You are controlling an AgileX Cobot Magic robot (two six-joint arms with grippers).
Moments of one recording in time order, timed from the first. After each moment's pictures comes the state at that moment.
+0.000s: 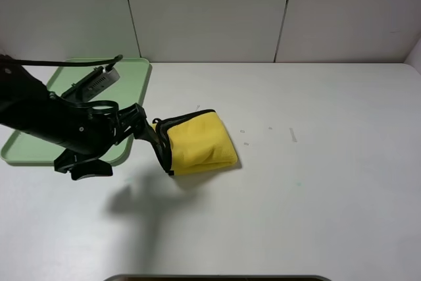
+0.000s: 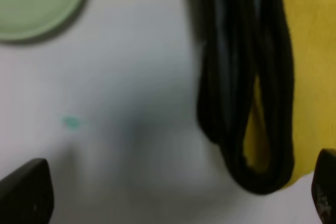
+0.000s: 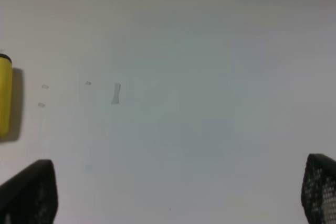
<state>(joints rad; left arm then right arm) -0.44 1.61 -0.63 -0.81 0.18 0.00 0.16 -0.01 -0.49 -0.06 1.03 0.05</state>
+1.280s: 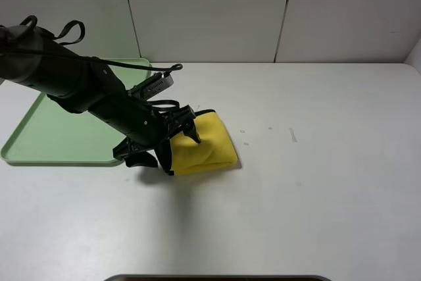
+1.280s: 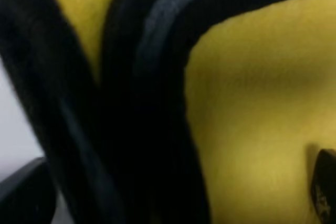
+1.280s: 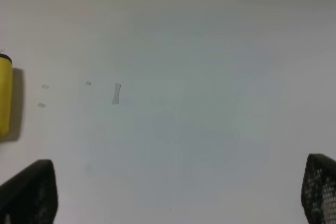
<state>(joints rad) -0.54 1.96 -0.92 -0.83 0.16 0.01 0.16 -0.01 -0.49 -0.06 1.03 0.05</state>
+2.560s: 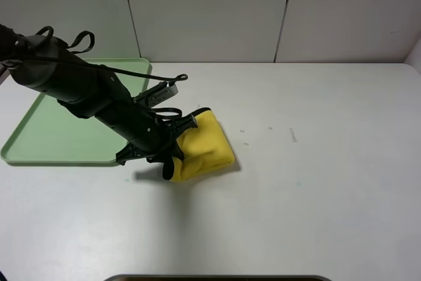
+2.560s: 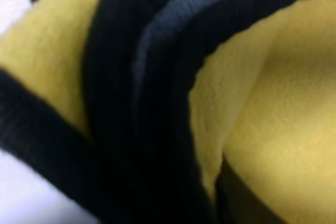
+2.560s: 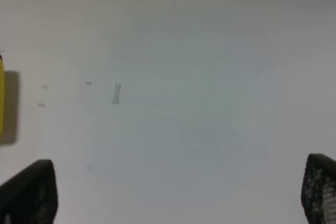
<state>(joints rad) -0.54 2.01 -0.93 -0.84 0.20 0.05 0.16 -0.01 -0.49 -0.06 1.03 0.05</state>
